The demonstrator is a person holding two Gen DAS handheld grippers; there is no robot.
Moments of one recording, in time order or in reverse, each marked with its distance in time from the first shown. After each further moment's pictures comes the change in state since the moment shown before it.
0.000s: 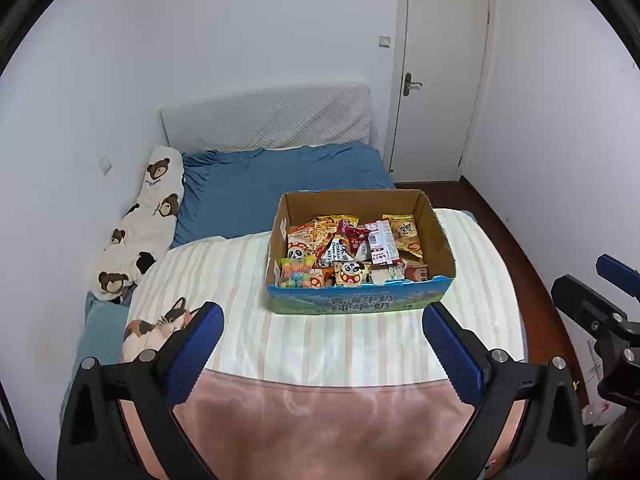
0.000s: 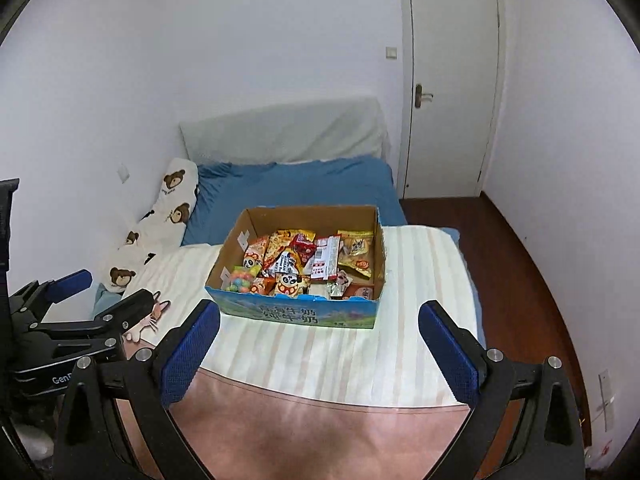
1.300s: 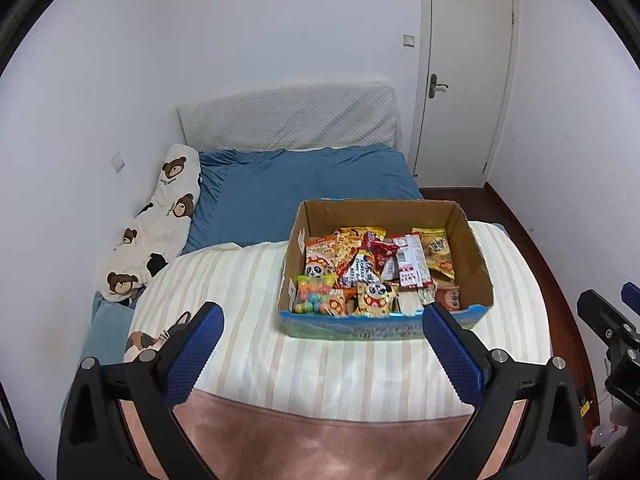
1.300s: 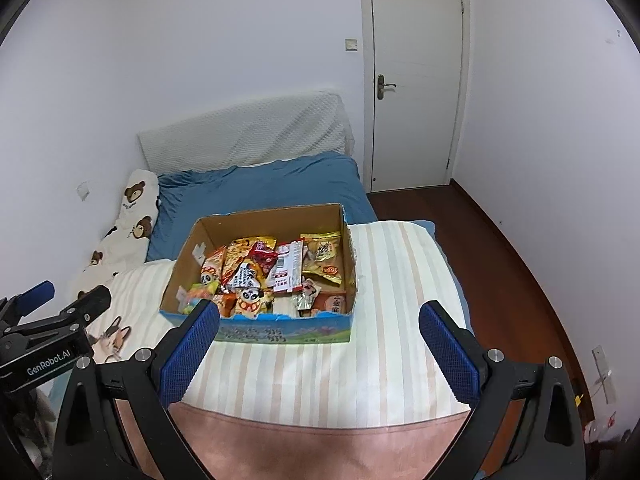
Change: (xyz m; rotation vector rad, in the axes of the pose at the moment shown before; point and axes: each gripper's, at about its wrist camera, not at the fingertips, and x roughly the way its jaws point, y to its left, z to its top) left arm 0.066 0.009 0.025 -0.024 -0.005 0.082; right arm 0.076 -0.027 0.014 0.085 0.012 -0.118
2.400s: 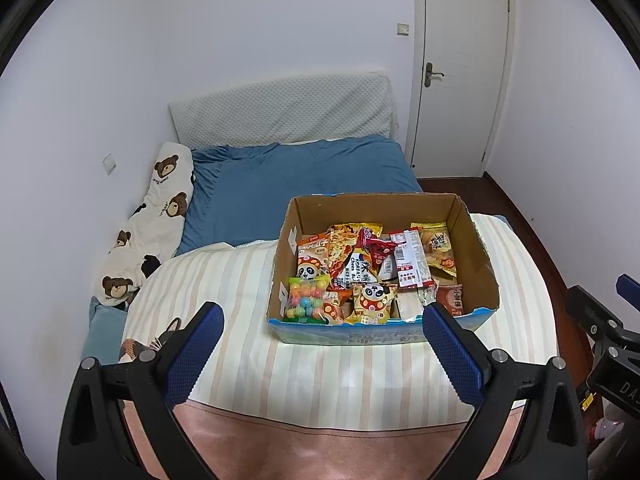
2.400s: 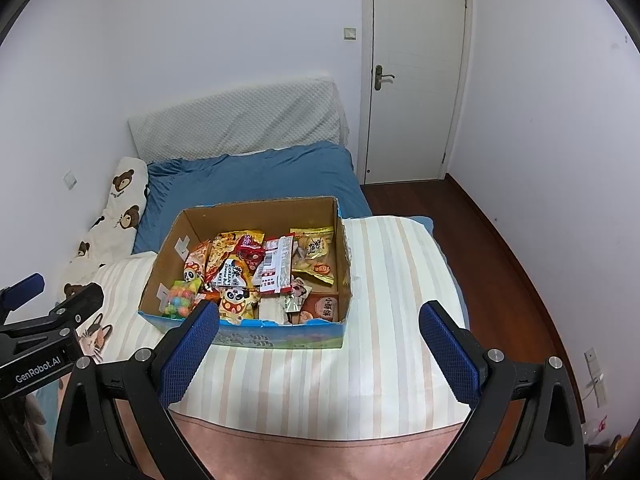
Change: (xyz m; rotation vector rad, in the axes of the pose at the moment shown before) left arm 0.027 -0.011 0.009 0.032 0.032 -0.010; right arm 0.039 0.002 0.004 -0.018 0.038 -0.042
